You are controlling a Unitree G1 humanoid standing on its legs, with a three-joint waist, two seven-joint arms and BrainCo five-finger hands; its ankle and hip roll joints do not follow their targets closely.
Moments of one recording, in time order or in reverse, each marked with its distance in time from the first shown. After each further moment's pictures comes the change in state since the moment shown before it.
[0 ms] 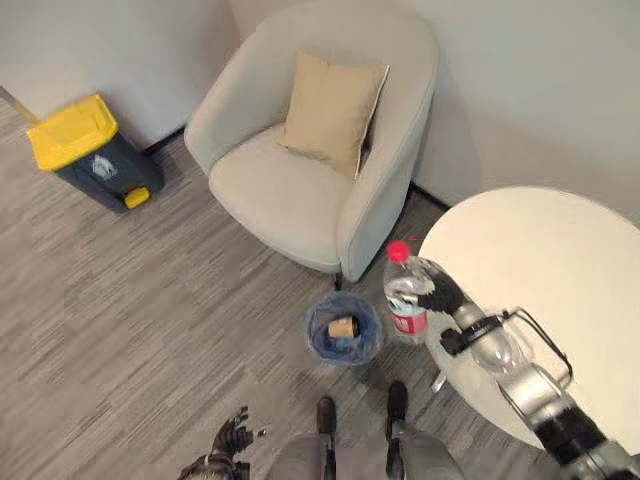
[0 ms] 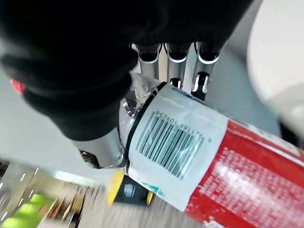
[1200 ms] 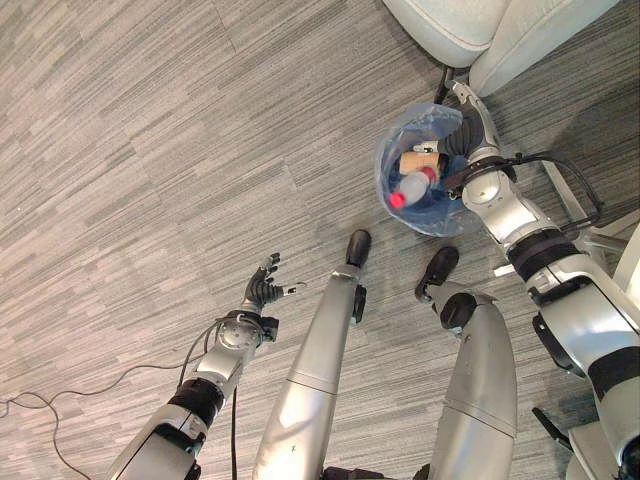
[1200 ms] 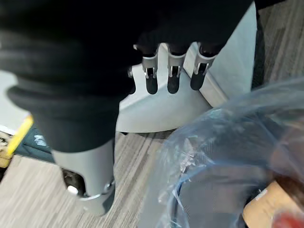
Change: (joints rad) left arm -0.411 0.116 -0.168 -0.146 -0.118 -0.058 0.131; right arm -0.710 -0.020 0.142 0.634 -0.002 0.073 -0.312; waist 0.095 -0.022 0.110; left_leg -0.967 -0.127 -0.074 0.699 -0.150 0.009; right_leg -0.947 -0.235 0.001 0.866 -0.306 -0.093
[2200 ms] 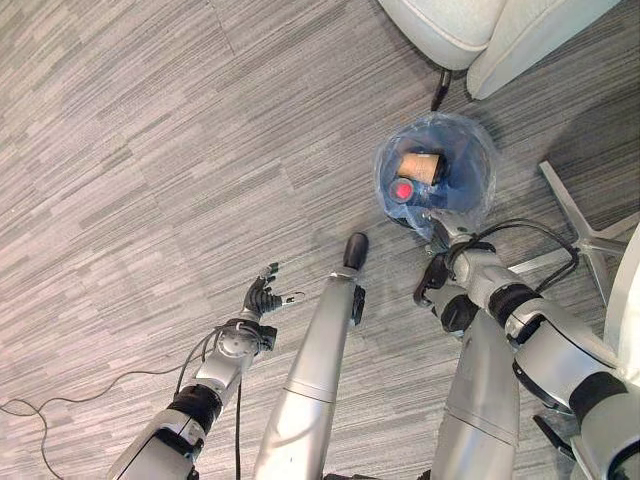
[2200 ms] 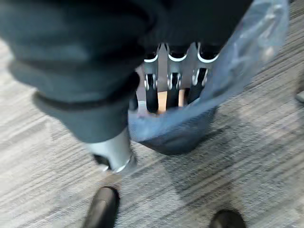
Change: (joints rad) left arm 0.019 0.012 -0.039 0.043 0.001 -0.019 0.005; right arm 0.099 0.145 0.263 0.339 -0.347 0.065 0.098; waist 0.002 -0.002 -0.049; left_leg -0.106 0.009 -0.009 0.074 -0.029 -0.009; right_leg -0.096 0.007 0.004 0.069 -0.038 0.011
